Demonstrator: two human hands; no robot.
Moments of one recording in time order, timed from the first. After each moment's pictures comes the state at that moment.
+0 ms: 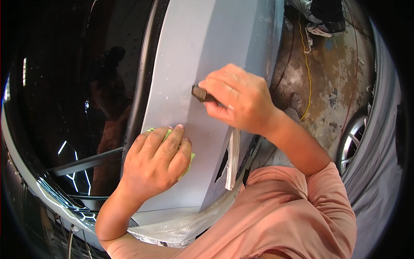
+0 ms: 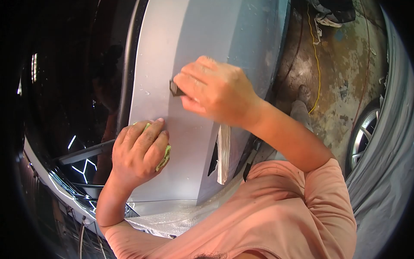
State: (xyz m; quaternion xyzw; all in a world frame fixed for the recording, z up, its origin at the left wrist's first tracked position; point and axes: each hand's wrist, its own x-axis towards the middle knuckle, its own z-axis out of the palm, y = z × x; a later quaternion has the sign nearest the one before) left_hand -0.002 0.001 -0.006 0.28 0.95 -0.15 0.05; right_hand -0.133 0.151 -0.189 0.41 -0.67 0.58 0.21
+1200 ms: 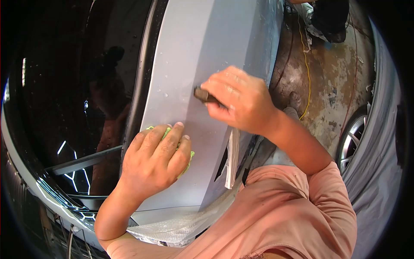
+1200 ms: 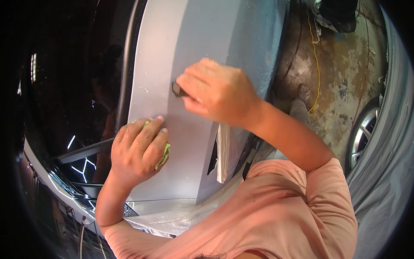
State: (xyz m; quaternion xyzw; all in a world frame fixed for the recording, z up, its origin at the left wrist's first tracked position) left_hand 0.002 0.003 -0.002 0.26 0.95 -0.13 0.07; right_hand -0.126 0.156 -0.191 0.40 -0.68 0.59 0.19
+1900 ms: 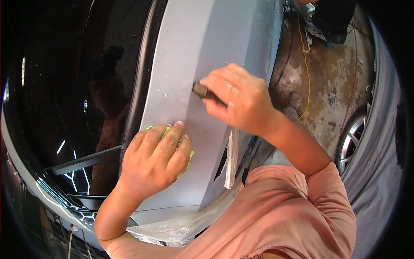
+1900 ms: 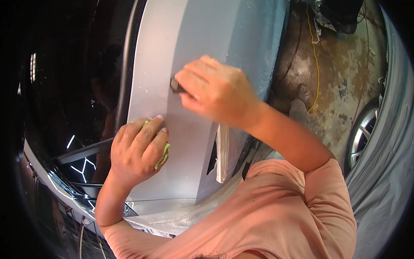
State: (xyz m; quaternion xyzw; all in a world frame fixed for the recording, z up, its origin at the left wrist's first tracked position) left_hand 0.002 0.002 -0.001 0.26 0.95 -0.13 0.07; right_hand -0.123 0.152 -0.187 0.38 -0.68 0.59 0.19
